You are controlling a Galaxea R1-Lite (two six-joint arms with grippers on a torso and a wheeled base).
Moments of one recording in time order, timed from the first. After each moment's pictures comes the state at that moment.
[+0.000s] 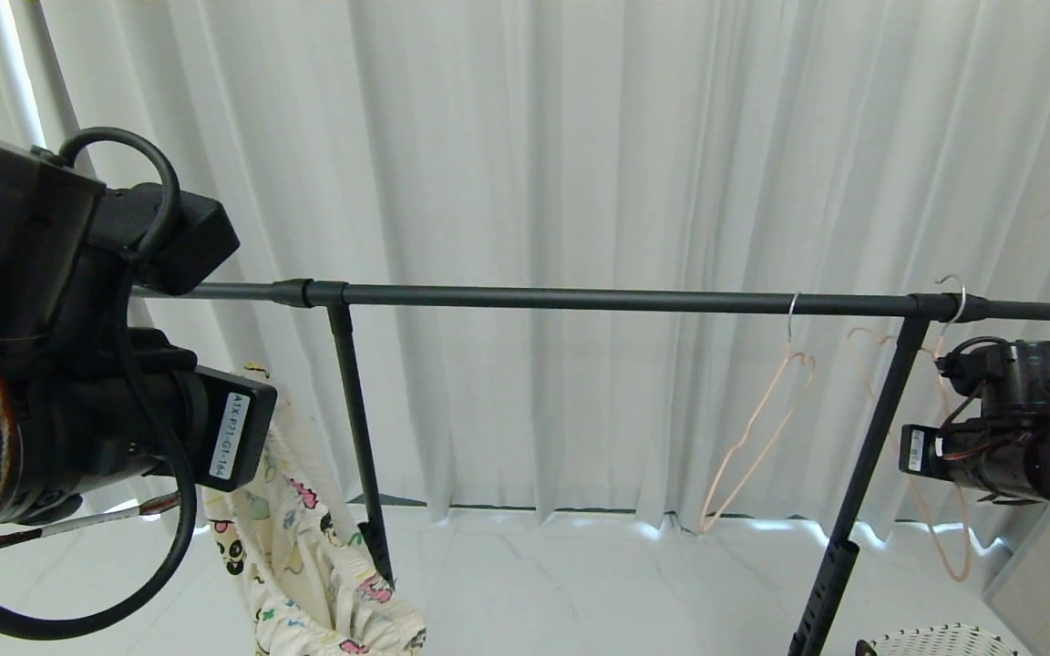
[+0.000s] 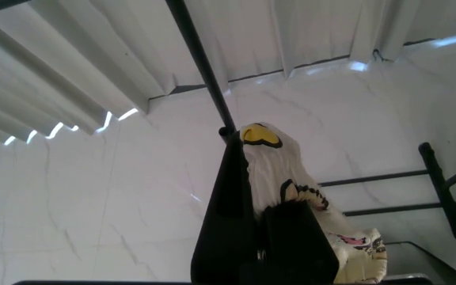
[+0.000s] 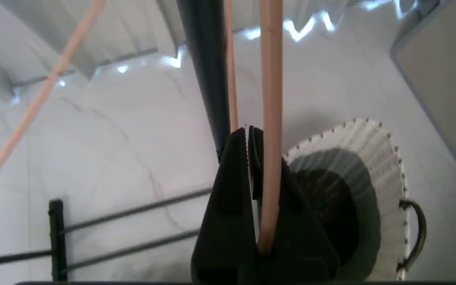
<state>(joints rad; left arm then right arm) -0.63 1.31 -1.11 0.46 0.51 -0.05 0.02 1.83 -0.76 -0.41 -0.17 0.23</state>
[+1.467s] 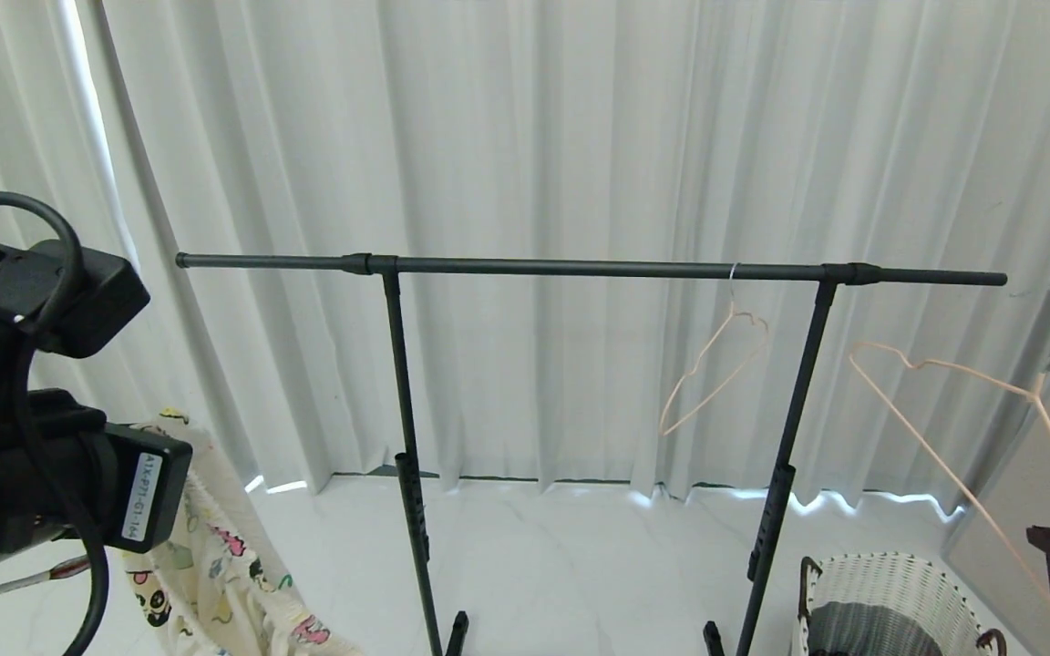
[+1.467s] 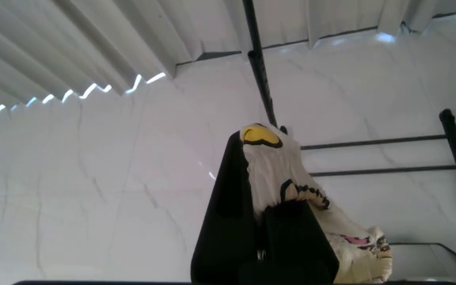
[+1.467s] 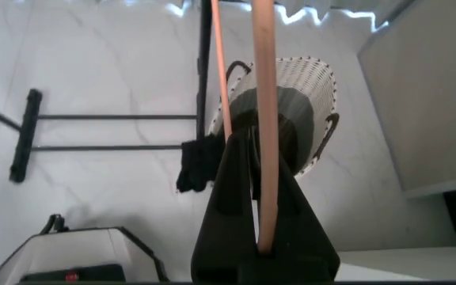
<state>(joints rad) -0.58 1.19 -0.96 0.47 0.56 -0.05 0.03 1.18 -0.43 -0.12 -0.09 -0.01</state>
